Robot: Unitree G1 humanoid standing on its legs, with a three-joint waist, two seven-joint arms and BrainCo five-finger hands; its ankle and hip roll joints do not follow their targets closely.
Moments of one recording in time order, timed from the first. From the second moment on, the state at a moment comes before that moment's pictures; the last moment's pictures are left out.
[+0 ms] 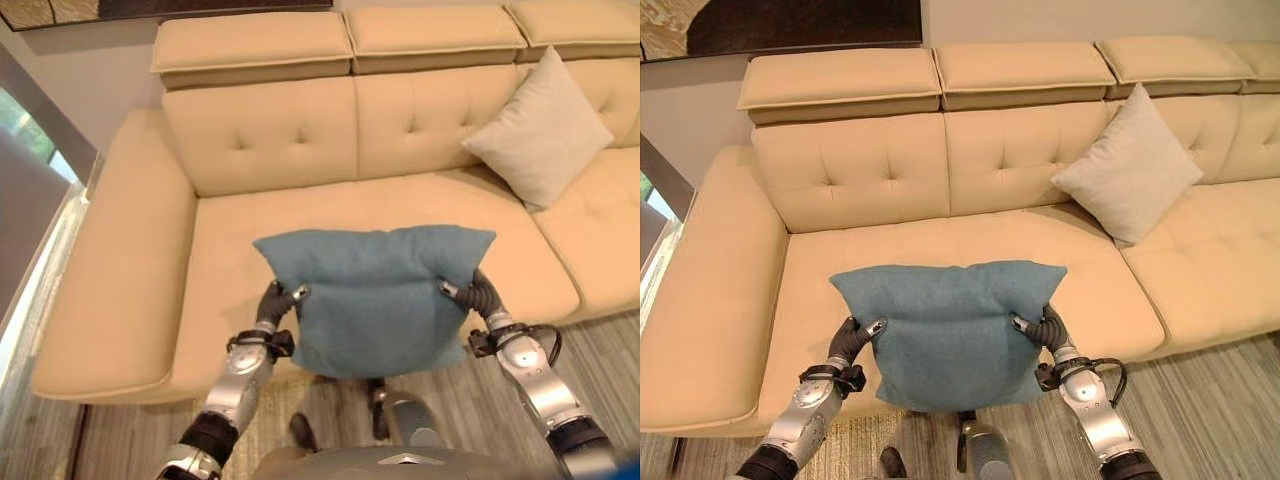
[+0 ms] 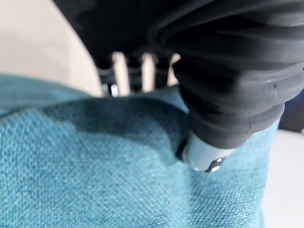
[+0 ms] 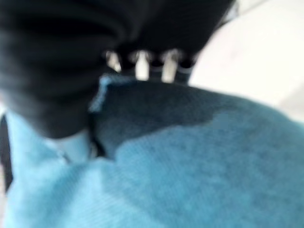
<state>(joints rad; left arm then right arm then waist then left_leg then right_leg) -0.05 0.24 -0.32 0.44 -0.53 -0.18 0.07 0.01 -0.47 0.21 0.24 0.07 -0.12 -0.11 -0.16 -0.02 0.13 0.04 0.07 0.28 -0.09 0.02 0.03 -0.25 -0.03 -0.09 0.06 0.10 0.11</state>
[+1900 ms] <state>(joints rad) -1.04 0.48 -0.37 0.68 -0.48 -0.27 0.40 -1.06 -0.58 0.40 0.55 0.13 -0.12 -0.42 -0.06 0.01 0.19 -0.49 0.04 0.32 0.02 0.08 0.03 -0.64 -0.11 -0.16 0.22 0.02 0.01</state>
